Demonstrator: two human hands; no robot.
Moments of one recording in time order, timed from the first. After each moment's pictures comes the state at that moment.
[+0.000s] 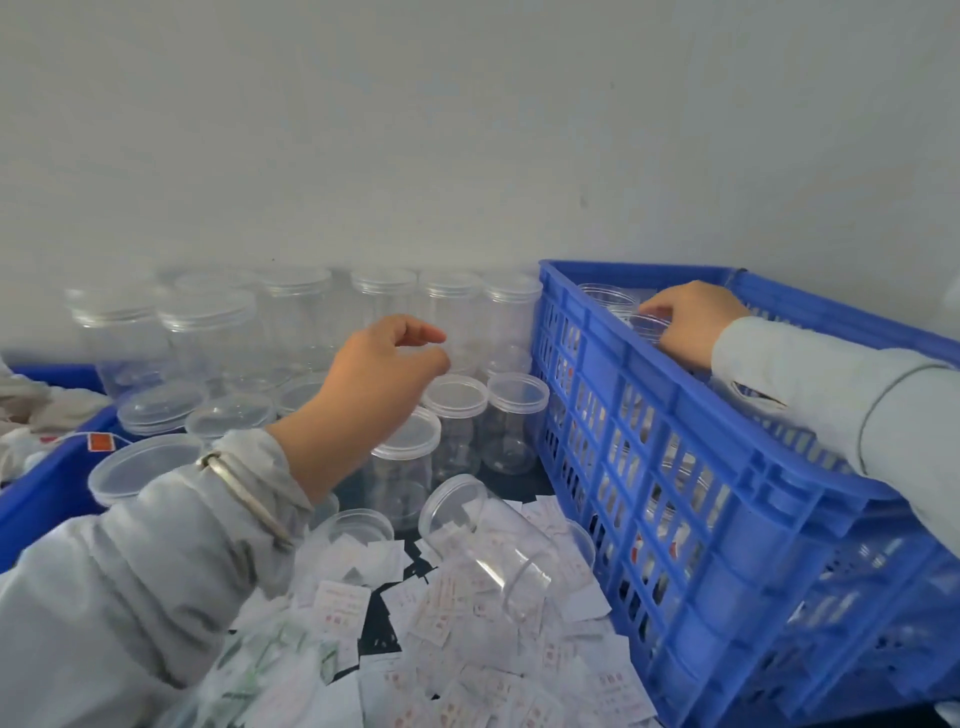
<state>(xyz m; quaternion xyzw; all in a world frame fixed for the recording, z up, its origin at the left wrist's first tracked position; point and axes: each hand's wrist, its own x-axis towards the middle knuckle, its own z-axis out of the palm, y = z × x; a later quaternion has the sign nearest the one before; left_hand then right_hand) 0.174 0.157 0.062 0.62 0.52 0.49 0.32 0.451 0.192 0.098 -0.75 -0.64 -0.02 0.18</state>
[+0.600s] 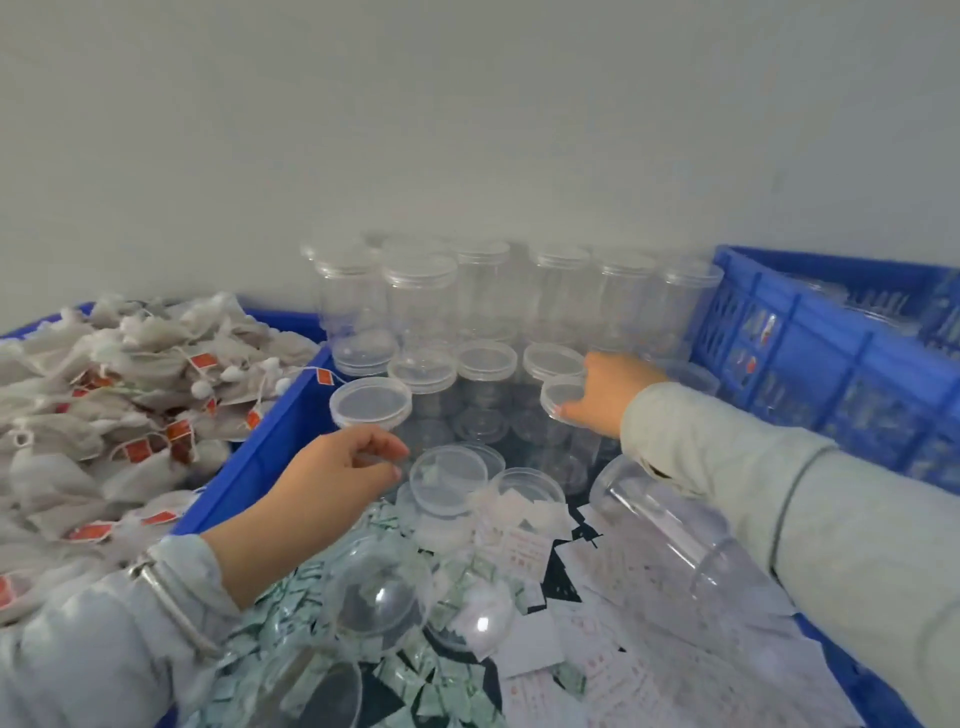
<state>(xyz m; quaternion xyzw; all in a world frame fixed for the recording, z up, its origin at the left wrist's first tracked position) -0.025 0.088 -0.025 0.58 0.65 0.37 0.31 0.215 0.192 0.025 -0.67 -0.74 -0.01 0.00</state>
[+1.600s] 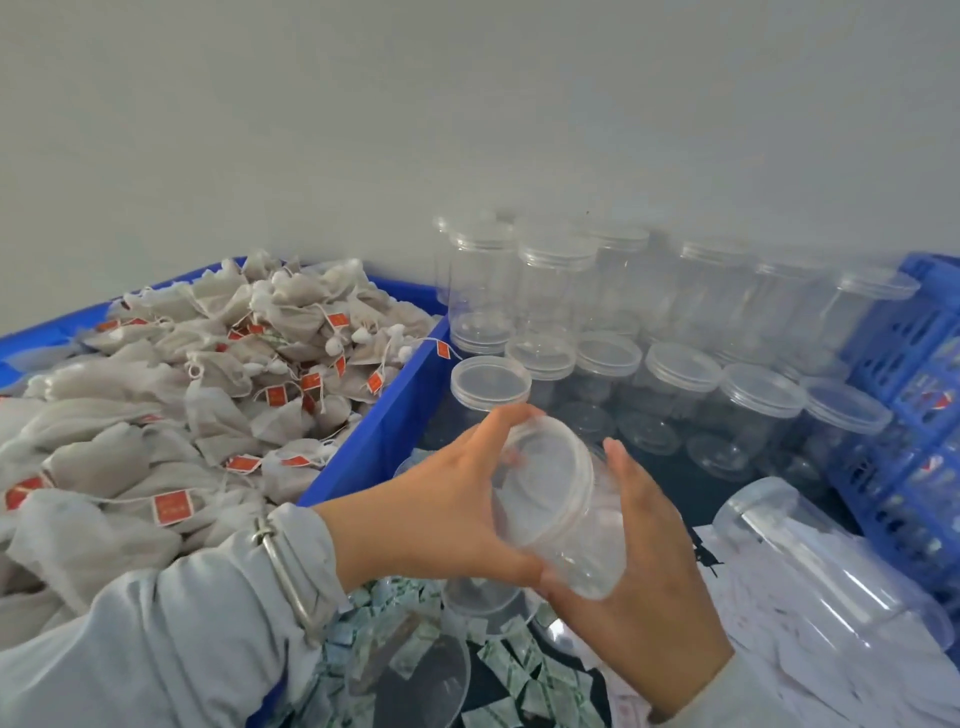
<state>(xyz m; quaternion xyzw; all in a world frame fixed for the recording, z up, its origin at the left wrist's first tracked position) -0.043 0.058 -0.027 0.76 0.52 0.26 0.29 0.147 0.081 -0.094 -0.39 -0.80 0.04 0.44</state>
